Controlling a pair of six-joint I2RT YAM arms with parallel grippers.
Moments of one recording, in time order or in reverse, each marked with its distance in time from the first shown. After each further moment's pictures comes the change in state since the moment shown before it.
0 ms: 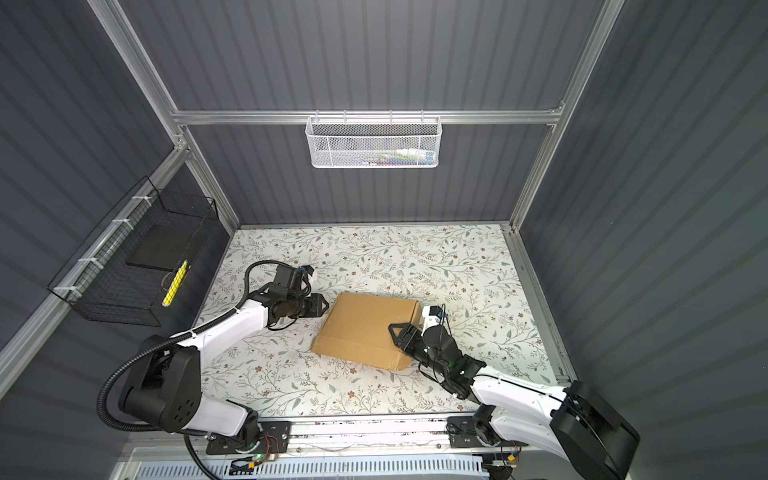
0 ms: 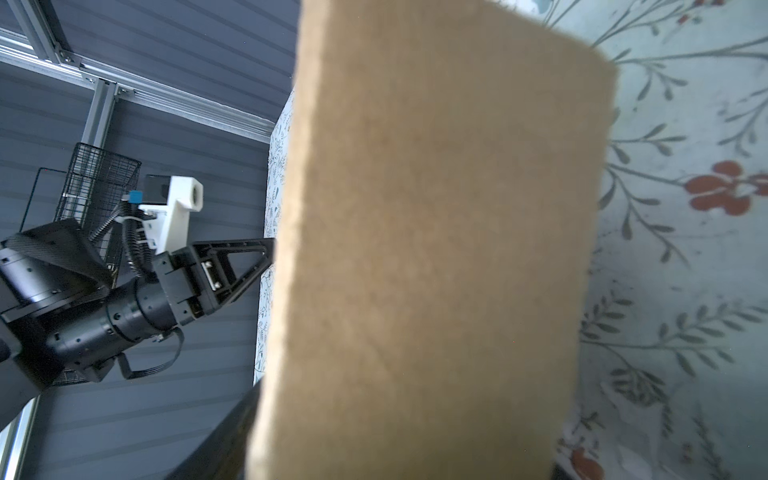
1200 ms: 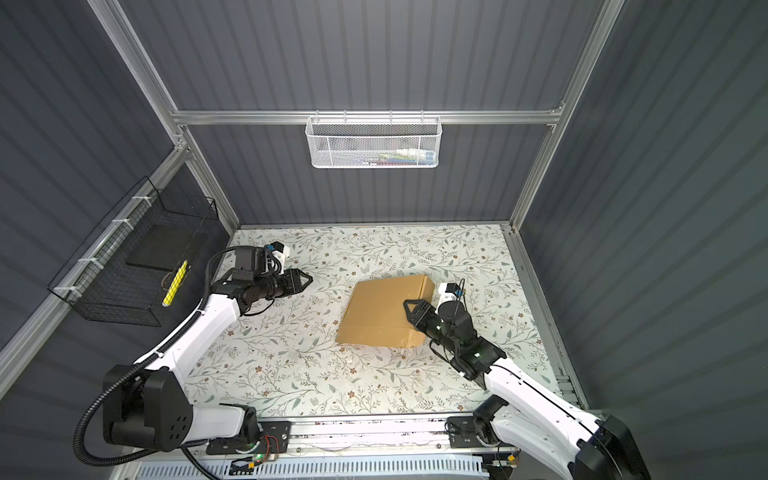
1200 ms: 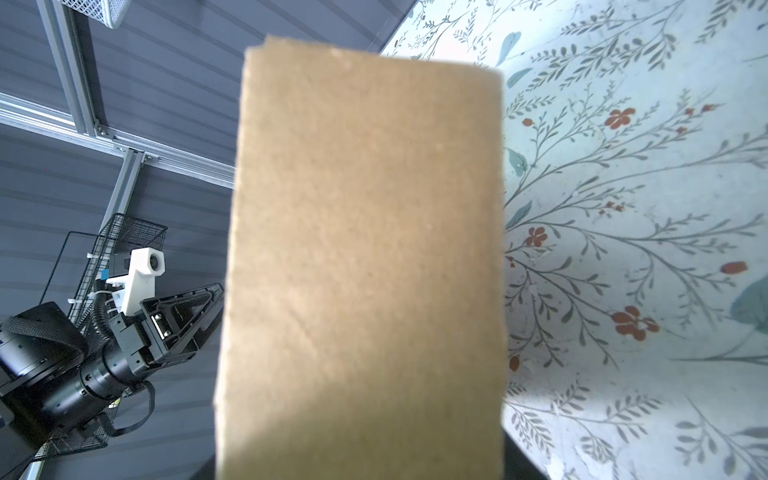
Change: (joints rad) left arm 0.226 -0.075 0.122 -0.051 0.254 -0.046; right arm -0.222 -0.126 0.246 -0.362 -0.071 -0.111
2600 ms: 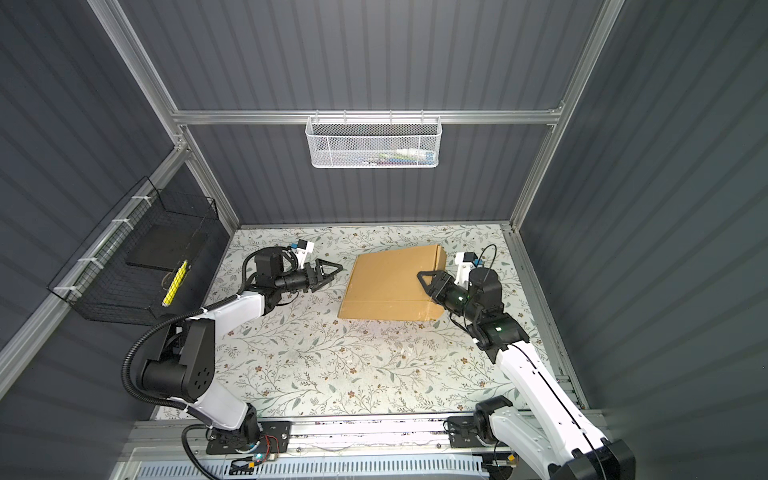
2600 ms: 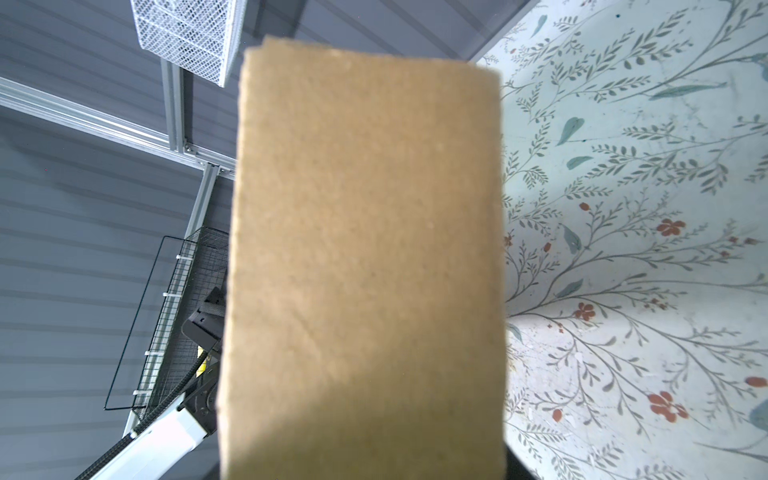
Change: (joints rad) left arm -0.066 0.261 -0.124 0.766 0.468 -0.410; right arm -0.294 0.011 0.258 -0.156 -0.368 -0.106
